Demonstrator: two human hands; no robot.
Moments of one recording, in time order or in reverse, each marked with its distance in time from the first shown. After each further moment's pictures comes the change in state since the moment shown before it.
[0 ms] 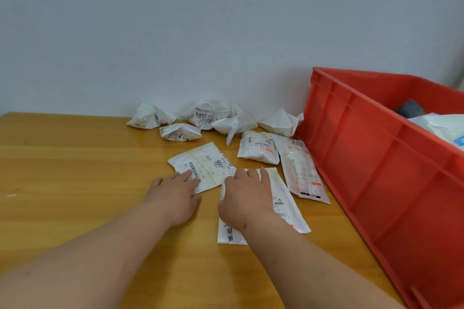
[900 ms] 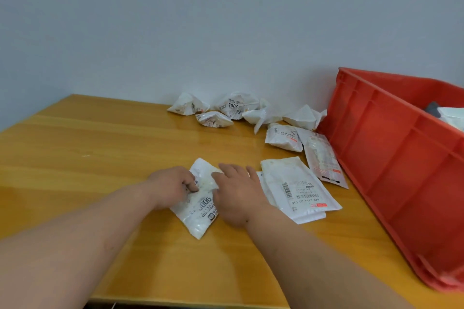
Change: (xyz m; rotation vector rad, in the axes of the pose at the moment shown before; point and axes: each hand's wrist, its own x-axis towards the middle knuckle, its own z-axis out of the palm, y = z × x) left_hand -0.088 -0.065 -0.006 -0.310 -0.049 -0.027; right_hand -0.050 -0.066 0.010 0.131 -0.052 -0.287
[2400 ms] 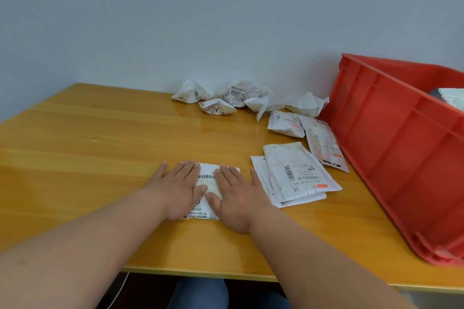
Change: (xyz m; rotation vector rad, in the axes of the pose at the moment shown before) left_hand -0.037 0.007 0.038 0.433 -0.062 -0.015; right_hand -0.027 -0.004 0.039 -0.070 -0.122 -0.001
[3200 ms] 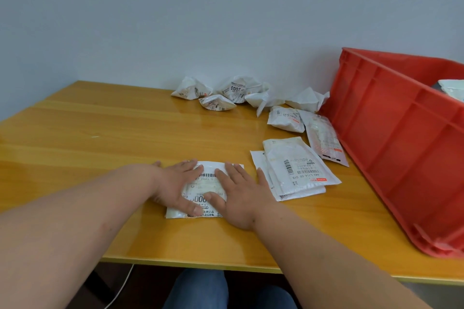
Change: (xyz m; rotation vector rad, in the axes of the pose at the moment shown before) left_hand -0.006 -0.016 -0.033 0.019 -0.332 0.128; right_hand -0.011 0.005 -0.001 0.019 -0.069 0.041
